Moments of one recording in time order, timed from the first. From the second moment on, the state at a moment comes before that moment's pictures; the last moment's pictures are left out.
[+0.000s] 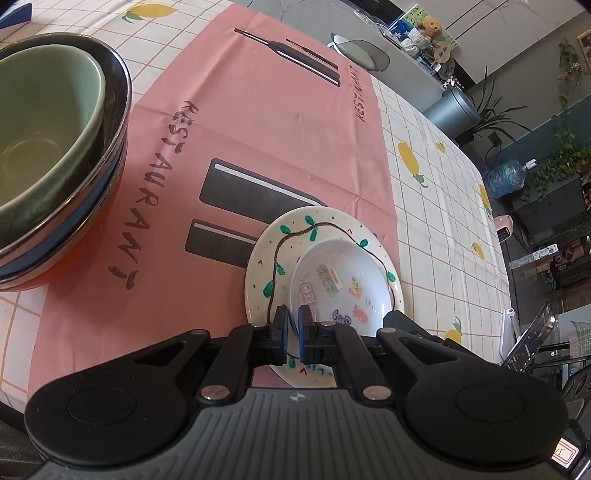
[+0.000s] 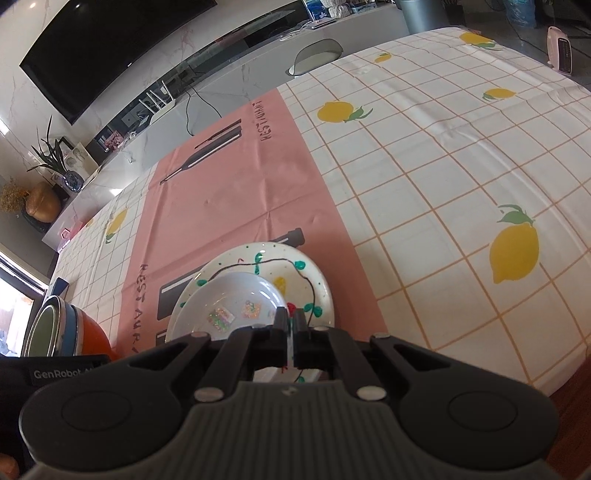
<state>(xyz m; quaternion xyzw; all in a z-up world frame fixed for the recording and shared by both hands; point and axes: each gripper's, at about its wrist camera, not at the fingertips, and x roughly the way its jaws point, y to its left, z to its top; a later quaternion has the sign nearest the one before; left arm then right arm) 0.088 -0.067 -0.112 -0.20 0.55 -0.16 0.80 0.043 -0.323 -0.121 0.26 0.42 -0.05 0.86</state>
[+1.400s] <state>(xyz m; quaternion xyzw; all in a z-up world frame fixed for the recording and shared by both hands) 0.062 -0.057 -0.128 -0.17 0.43 -0.15 0.88 0.023 -0.347 -0.143 0.28 0.36 -0.02 0.89</state>
